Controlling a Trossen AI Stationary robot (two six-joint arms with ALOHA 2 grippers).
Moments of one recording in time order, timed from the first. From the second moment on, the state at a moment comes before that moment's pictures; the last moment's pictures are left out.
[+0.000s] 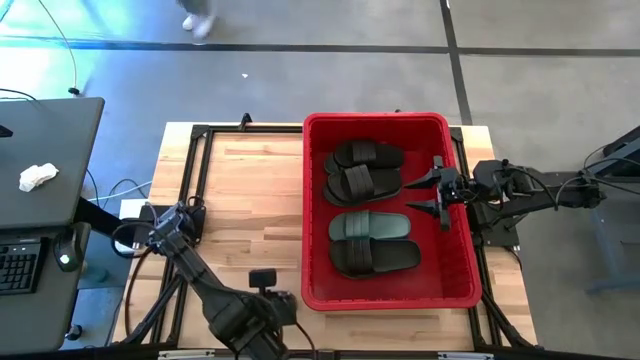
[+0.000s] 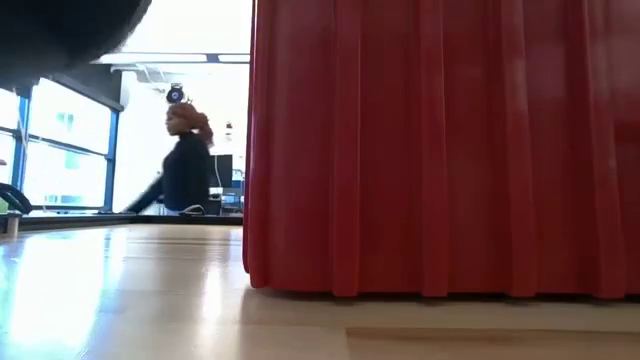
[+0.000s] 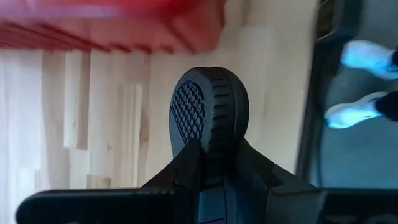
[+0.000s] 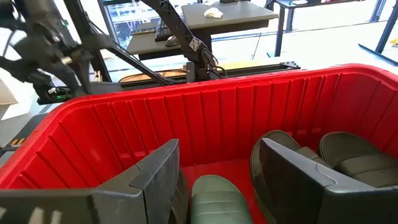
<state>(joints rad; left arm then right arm) -0.66 2.13 2.20 -1.57 -0.31 -0.84 0.11 0.56 0.74 -0.43 0.12 0.13</state>
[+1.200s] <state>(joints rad) -0.65 1.84 2.36 -1.14 -0.51 -0.38 0.11 0.56 0.74 -0.26 0.05 0.14</state>
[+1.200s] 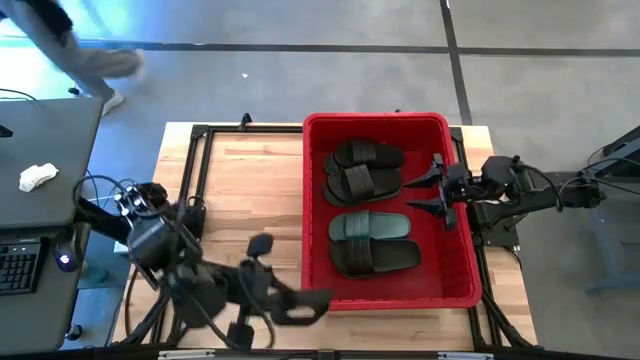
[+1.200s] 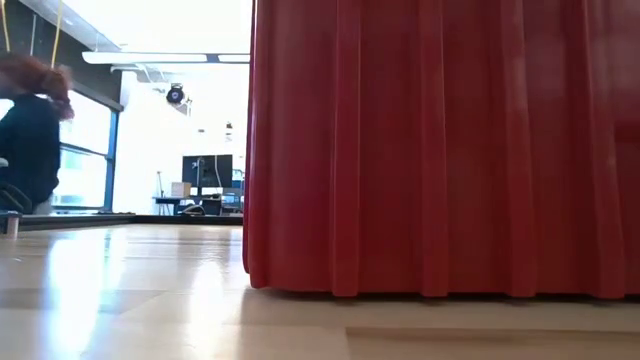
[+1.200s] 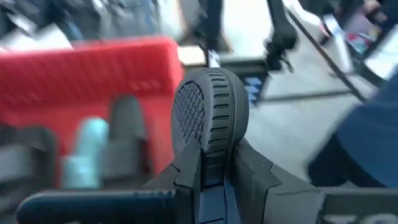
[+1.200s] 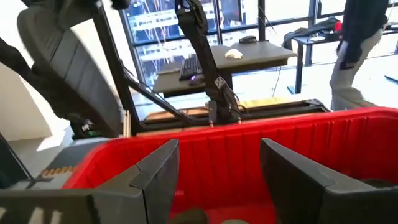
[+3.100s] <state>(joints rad) -0.08 1.71 2.36 -0.61 -0.30 0.28 -0.24 1.10 0.74 0.75 -0.42 0.24</state>
